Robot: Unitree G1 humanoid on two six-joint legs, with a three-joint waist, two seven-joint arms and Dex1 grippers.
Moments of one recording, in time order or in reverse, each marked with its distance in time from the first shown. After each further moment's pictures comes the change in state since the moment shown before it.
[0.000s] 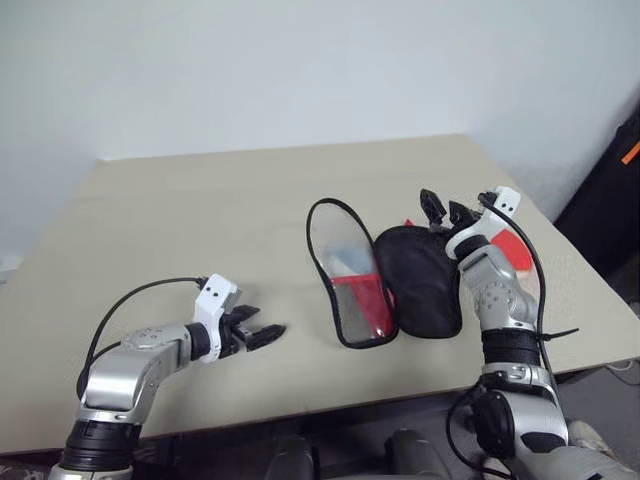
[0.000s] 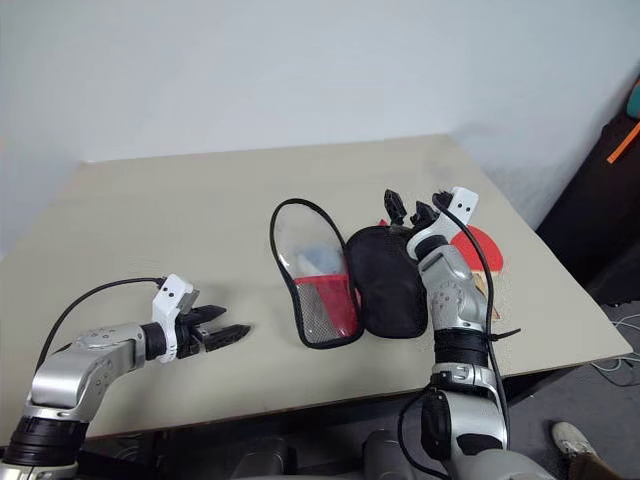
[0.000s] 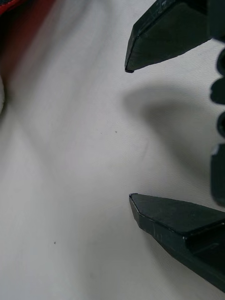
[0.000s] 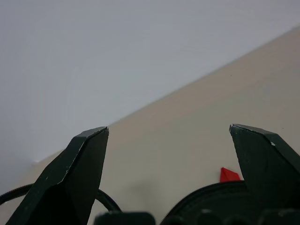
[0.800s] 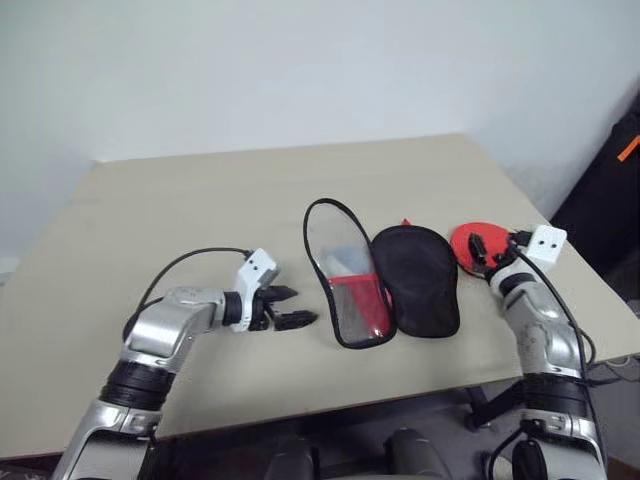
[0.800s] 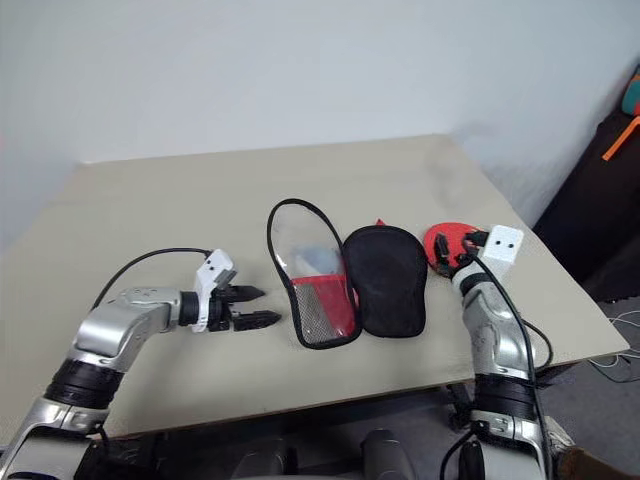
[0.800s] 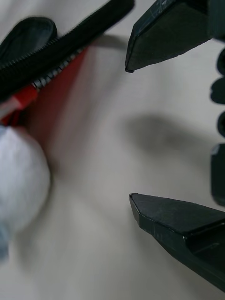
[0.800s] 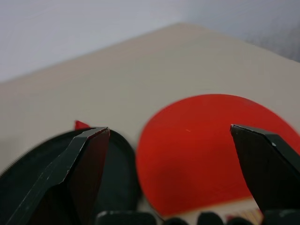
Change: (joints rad) left arm -0.301 -0.048 -0.252 0.216 0.049 -0.063 -0.191; right arm 0.297 -0.213 -0.001 -0.302 -0.135 0.224 -0.196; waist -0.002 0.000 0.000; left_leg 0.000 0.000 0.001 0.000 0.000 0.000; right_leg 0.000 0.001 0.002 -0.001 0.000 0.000
